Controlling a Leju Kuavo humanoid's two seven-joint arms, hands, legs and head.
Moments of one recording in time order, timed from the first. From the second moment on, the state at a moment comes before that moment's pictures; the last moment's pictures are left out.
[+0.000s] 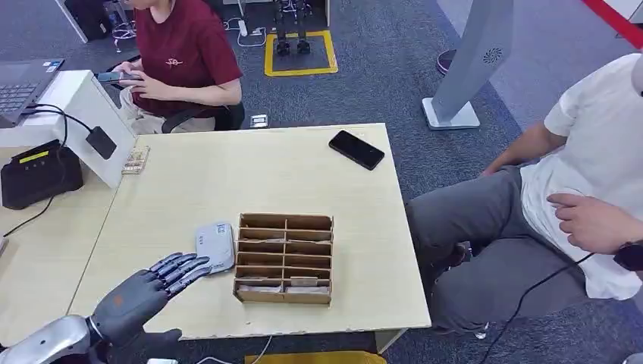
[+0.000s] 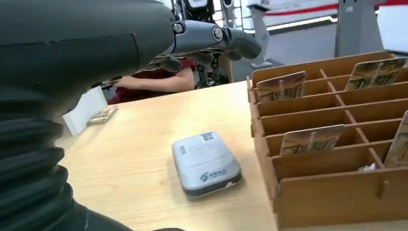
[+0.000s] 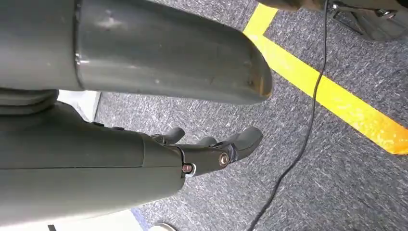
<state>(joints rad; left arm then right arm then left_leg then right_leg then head) -0.01 0.74 -0.48 -1.78 -0.75 -0.02 -0.36 -0.06 0.14 -0.77 -0.22 1.51 -0.10 -0.18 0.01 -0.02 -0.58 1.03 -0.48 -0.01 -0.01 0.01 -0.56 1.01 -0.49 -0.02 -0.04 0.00</state>
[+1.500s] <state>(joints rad) -0.07 0.41 -0.56 -1.53 -0.96 0.10 -0.21 -0.05 0.14 -0.77 -0.22 1.51 -0.10 -0.18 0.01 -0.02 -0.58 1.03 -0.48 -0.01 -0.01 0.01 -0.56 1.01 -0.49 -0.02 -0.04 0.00</state>
